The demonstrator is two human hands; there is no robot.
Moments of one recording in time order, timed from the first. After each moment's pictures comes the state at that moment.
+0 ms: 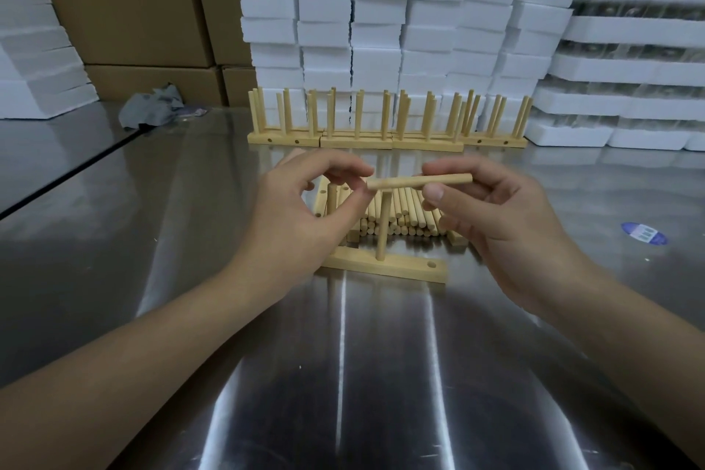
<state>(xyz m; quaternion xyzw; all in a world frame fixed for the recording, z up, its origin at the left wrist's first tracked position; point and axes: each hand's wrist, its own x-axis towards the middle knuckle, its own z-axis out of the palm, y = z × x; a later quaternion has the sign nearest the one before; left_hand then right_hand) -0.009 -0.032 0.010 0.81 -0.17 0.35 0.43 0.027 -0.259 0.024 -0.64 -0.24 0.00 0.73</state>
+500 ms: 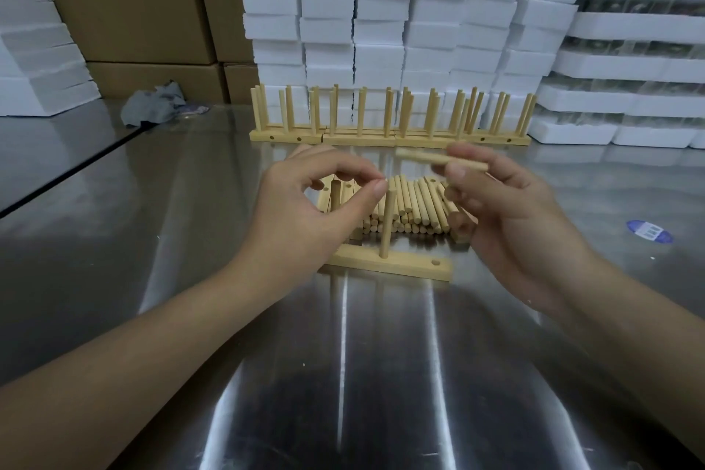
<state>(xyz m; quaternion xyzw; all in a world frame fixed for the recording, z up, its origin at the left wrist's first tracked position) -0.009 -0.032 0.012 0.80 -0.19 0.34 0.46 0.039 -0.265 0.018 -0.58 -0.19 0.05 0.79</state>
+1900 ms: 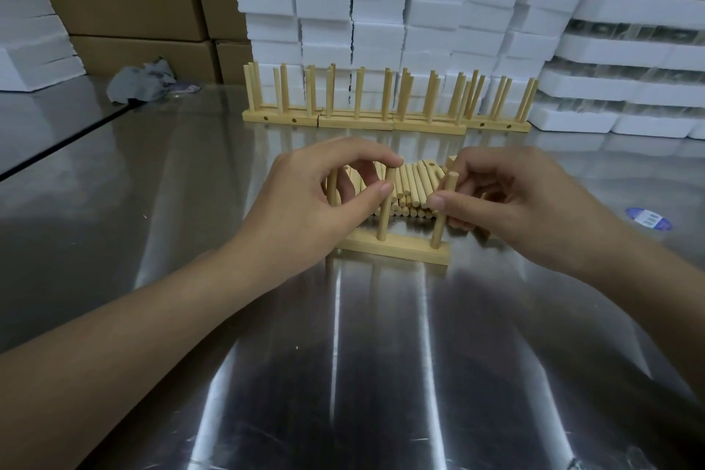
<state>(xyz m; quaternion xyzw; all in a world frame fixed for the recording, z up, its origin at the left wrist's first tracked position) 0.001 -0.029 -0.001 0.83 -0.24 0.29 0.42 0.039 -0.286 0.036 -0.84 -0.36 -0.05 0.40</state>
